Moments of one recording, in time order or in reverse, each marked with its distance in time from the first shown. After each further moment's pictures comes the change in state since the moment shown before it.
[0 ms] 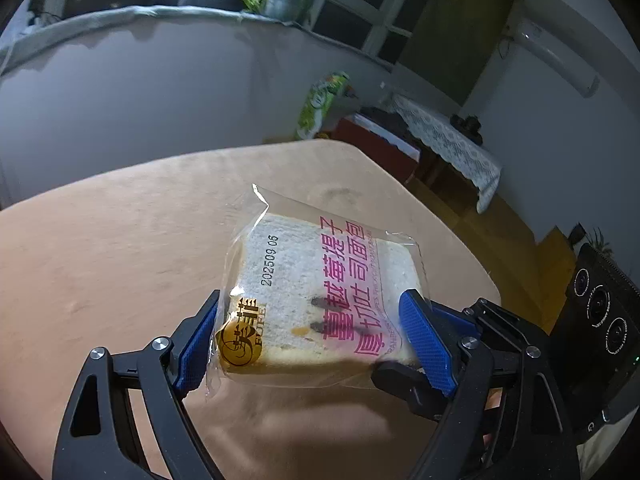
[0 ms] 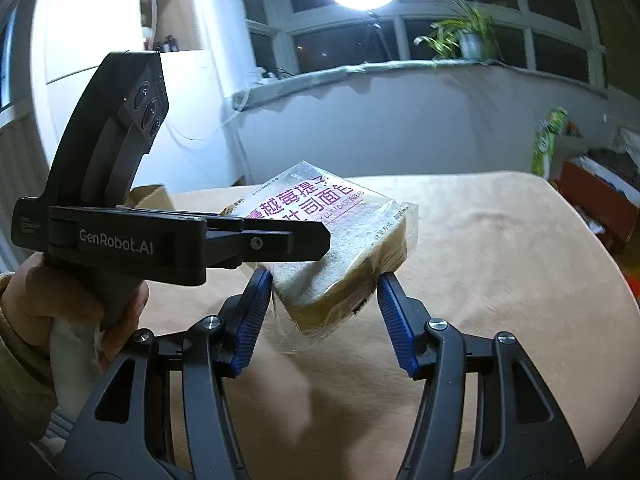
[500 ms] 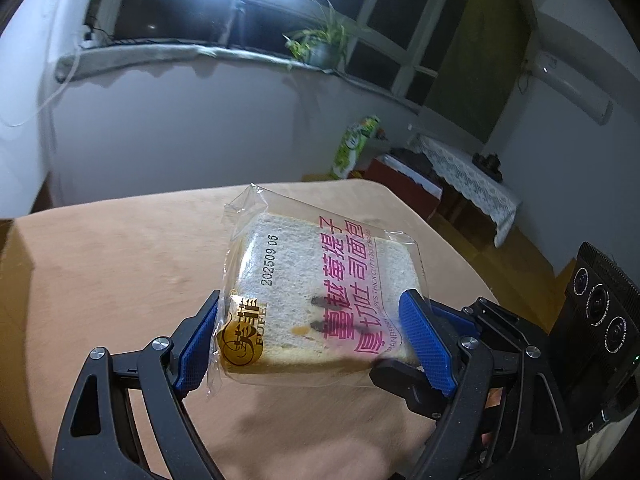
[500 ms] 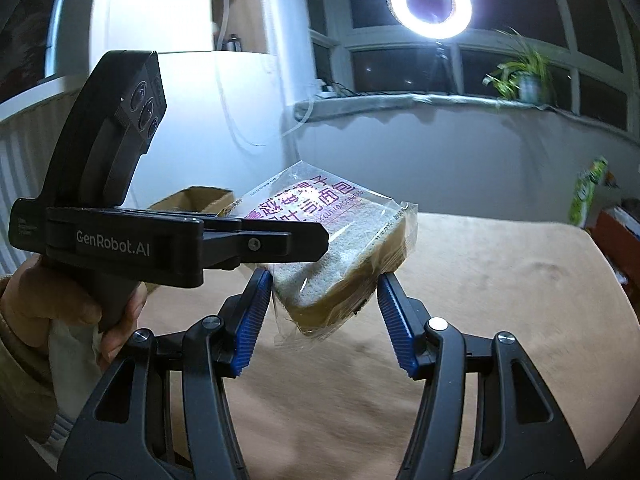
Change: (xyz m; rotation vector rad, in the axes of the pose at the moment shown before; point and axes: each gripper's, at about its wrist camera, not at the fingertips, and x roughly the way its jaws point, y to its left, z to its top) left arm -0.089 0.022 -0.029 -0.057 -0.149 0.106; right arm -0.008 0.083 0.019 -0.138 -0.047 0.113
